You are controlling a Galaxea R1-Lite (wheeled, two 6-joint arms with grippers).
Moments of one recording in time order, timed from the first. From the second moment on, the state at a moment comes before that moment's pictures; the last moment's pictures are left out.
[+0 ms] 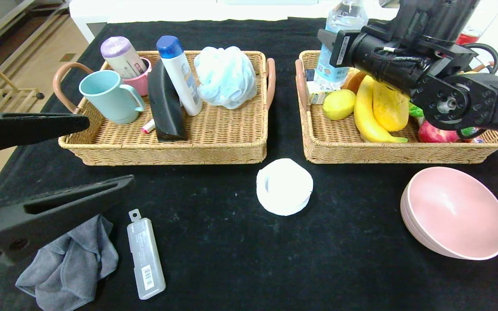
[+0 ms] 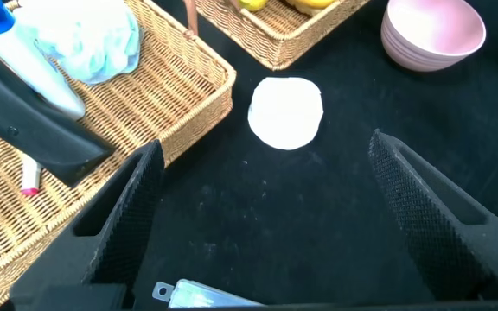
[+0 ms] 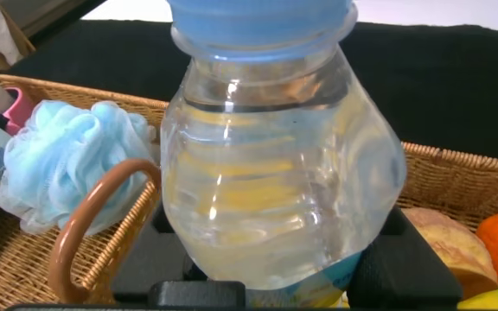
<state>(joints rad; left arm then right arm) -0.52 1.01 -0.94 -0.01 -0.20 0.26 0.41 2.07 -1.94 -0.44 0.04 0.00</state>
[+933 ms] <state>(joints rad) -0.52 1.01 -0.94 -0.01 -0.20 0.26 0.39 2.08 -1.94 -0.43 0.04 0.01</state>
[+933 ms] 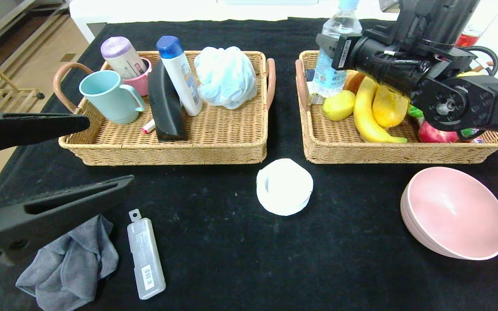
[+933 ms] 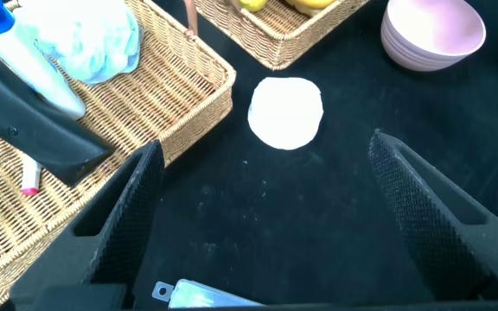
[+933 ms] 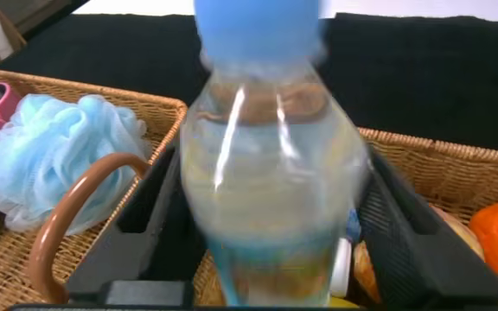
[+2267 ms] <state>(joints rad) -0.52 0.99 -0.94 -0.01 -0.20 0.27 0.38 1.86 -1.76 -0.28 0.05 -0.03</state>
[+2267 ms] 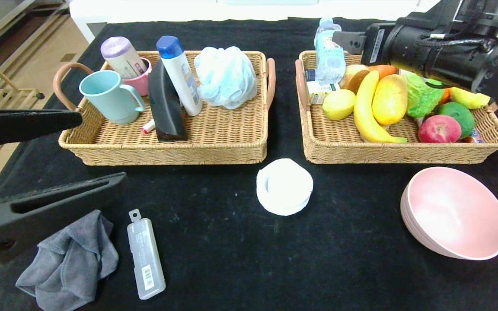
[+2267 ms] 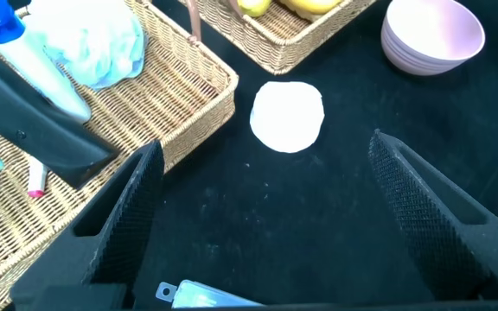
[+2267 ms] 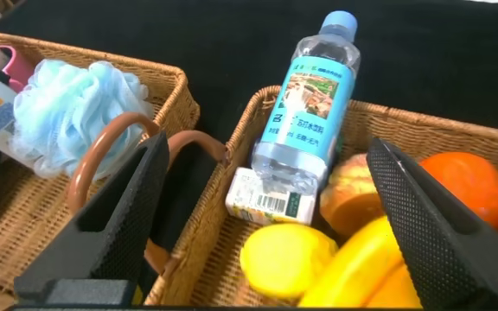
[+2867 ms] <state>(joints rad) -0.52 0.99 -0.94 -0.01 -0.20 0.27 0.33 1.63 -1.75 0.16 0.04 -0.08</state>
